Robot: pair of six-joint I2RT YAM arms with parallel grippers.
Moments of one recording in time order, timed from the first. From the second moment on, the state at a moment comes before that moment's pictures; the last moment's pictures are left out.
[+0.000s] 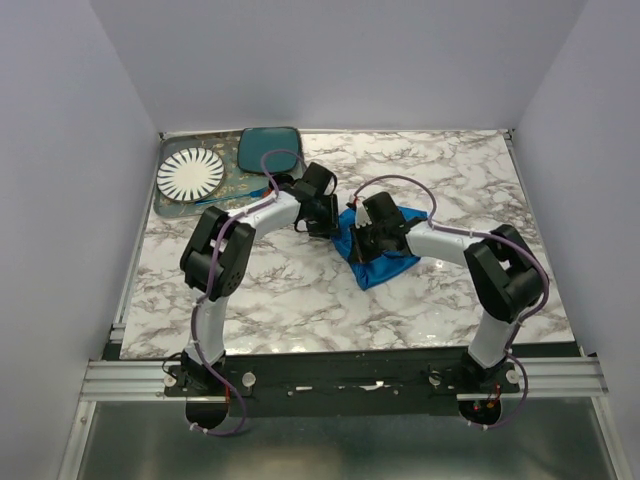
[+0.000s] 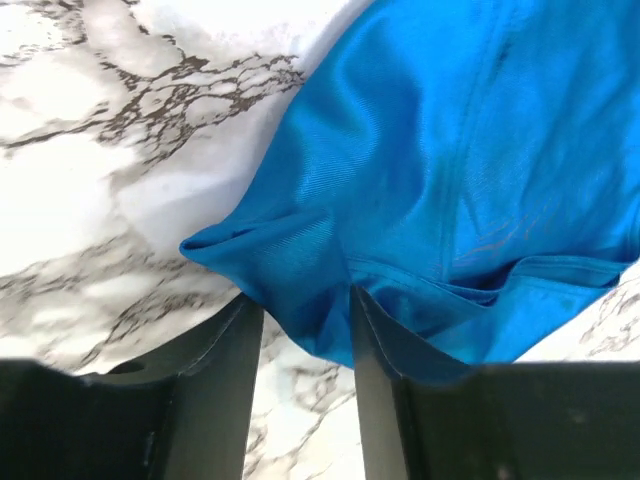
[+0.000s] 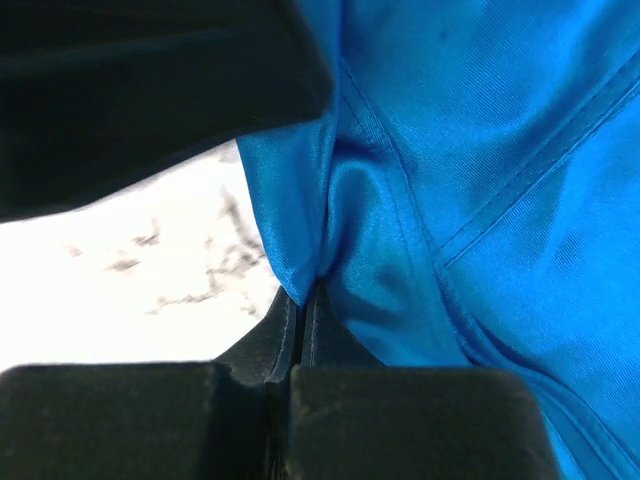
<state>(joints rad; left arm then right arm) -0.55 2.05 1.47 -0.43 0.20 -0.61 0.62 1.79 1.03 -0.17 -0.21 0.18</state>
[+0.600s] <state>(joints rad) -0.59 1.76 1.16 -0.36 0.19 -0.64 0.38 1.98 0.98 0.01 -0.93 0.34</state>
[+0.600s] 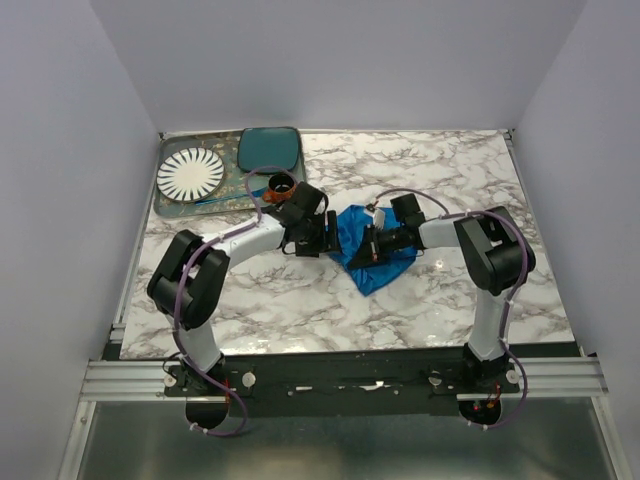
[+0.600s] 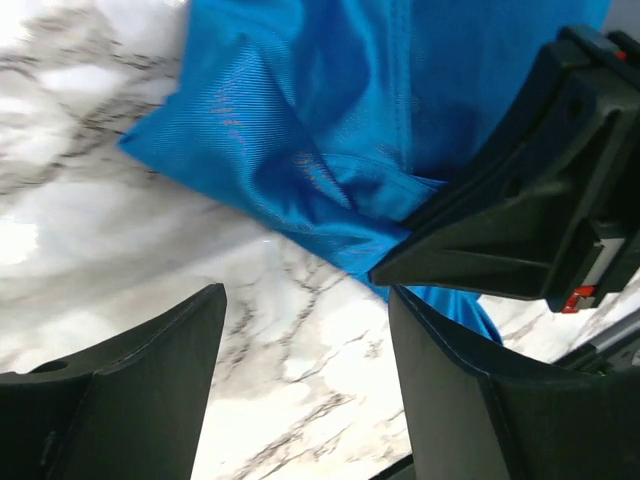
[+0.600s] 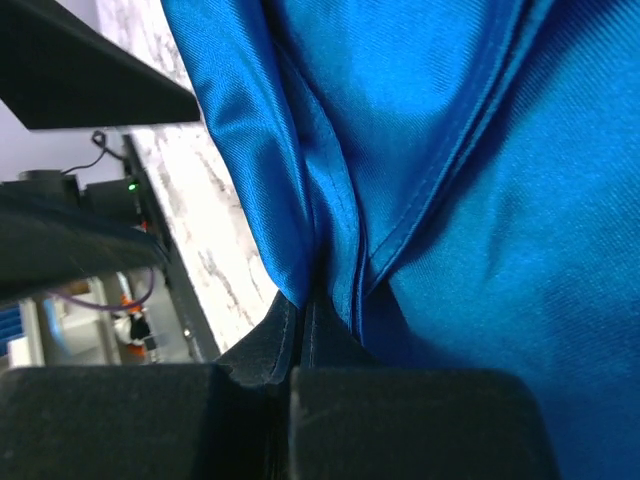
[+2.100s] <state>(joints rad) -0.65 1.90 1.18 -0.23 0.04 -0.94 0.36 1.94 0.96 -0.05 -0.93 0.33</state>
